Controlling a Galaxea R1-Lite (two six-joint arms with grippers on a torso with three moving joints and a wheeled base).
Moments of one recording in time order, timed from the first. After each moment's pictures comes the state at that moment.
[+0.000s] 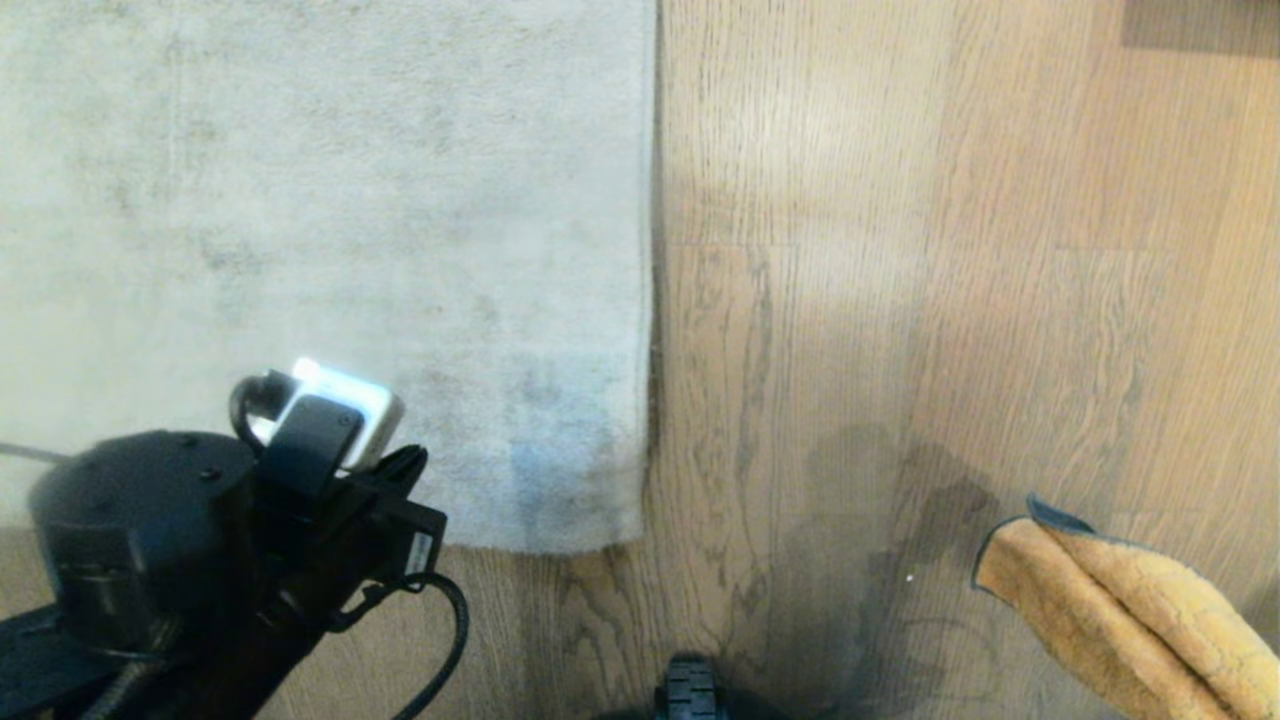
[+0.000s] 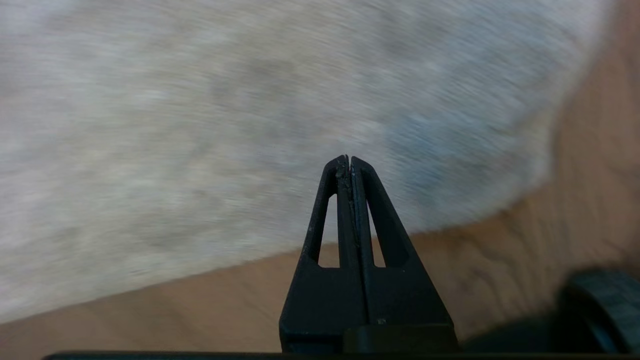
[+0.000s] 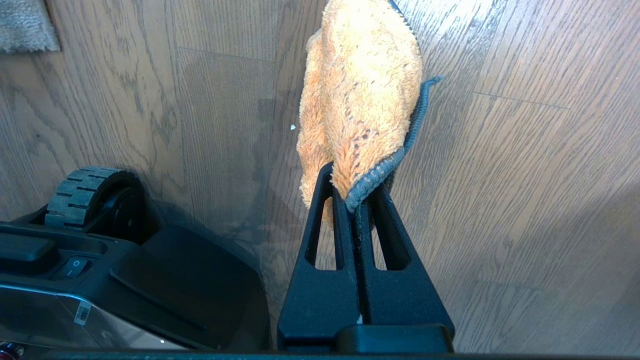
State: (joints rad) left arm -0.72 1.42 -0.39 -0.74 0.60 0.15; right arm 0.01 0.00 -0.06 0.15 0.07 -0.12
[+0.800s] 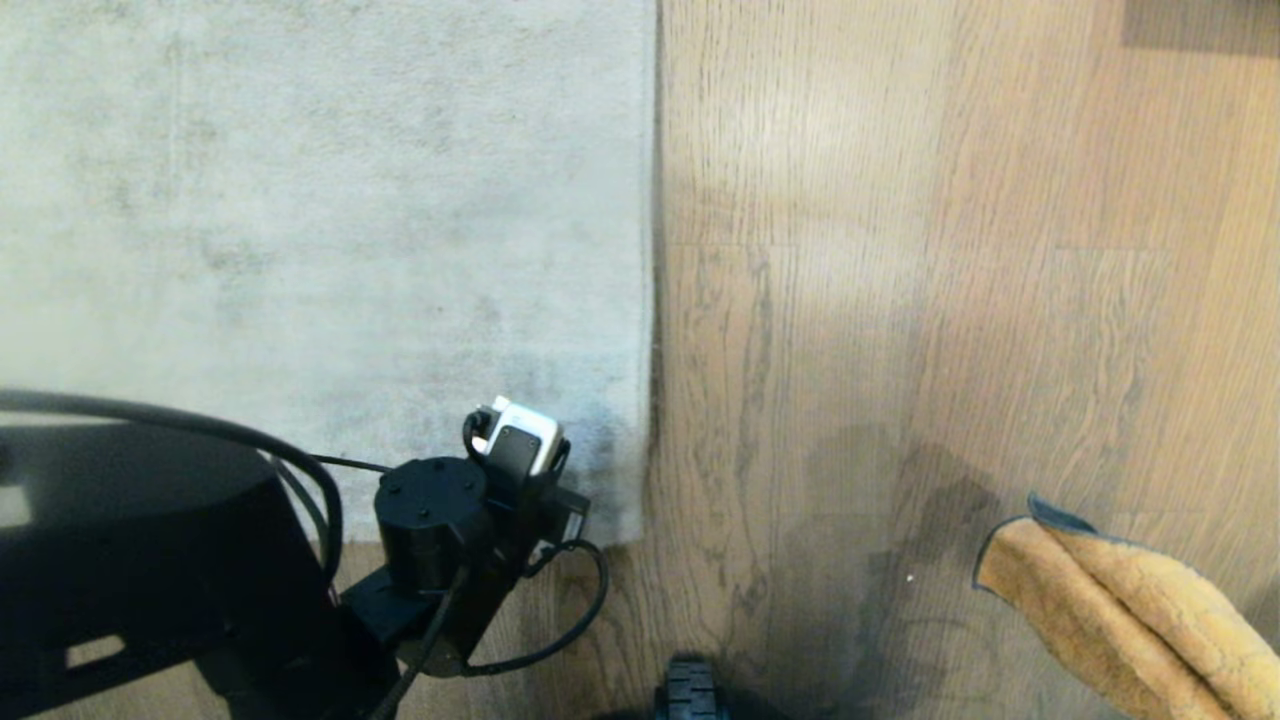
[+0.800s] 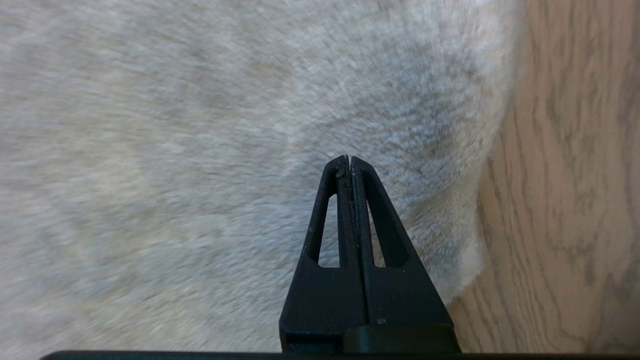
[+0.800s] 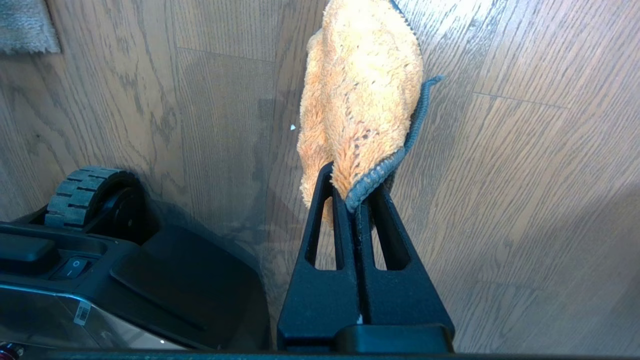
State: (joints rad) left arm -0.65 2.08 -0.44 -1.52 0.37 0.19; right arm 0.01 0.00 -0.06 0.15 0.07 -0.12
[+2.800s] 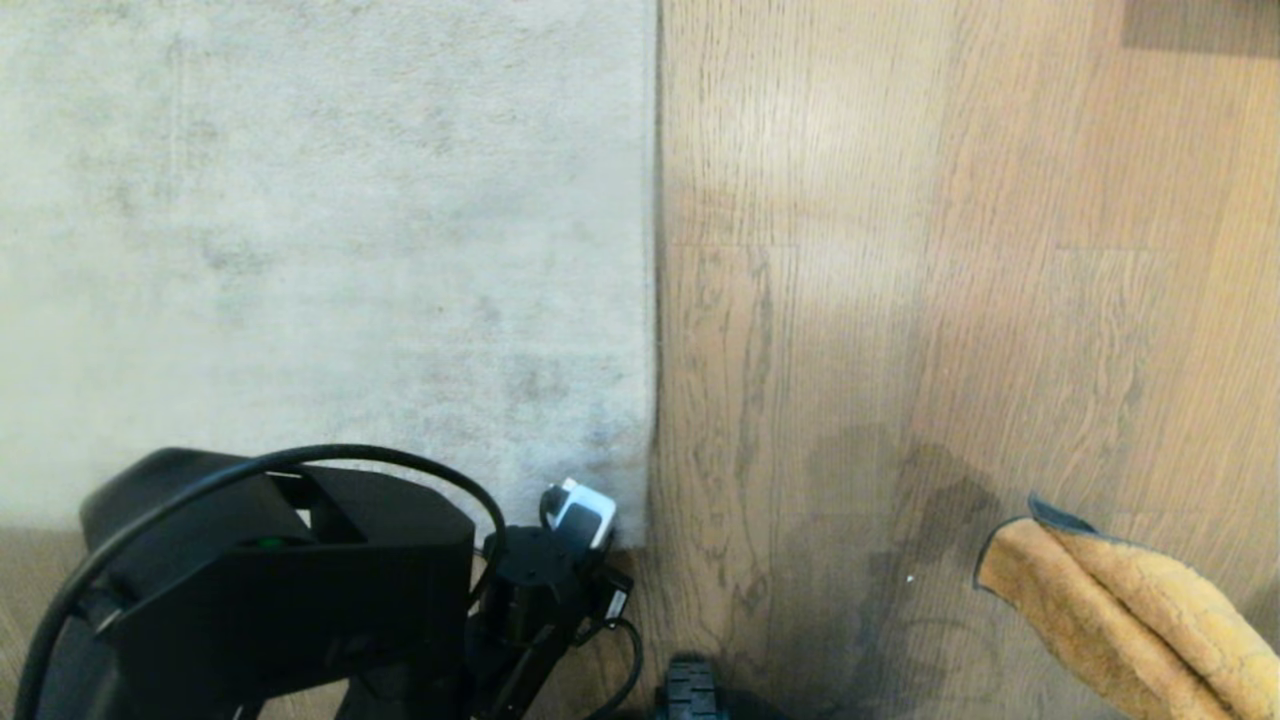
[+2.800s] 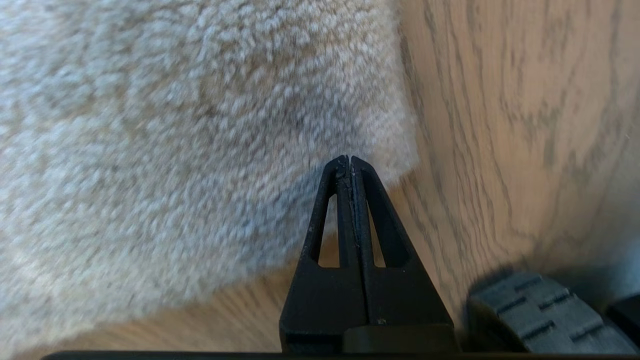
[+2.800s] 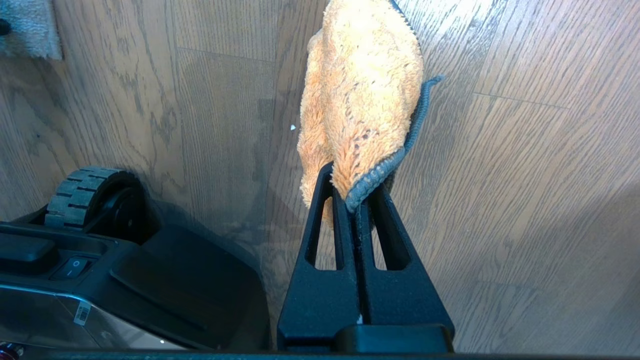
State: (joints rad) left arm -0.72 2.35 -0.48 -1.52 0.33 0.07; right arm 0.01 0.00 -0.06 0.15 0.07 -0.12
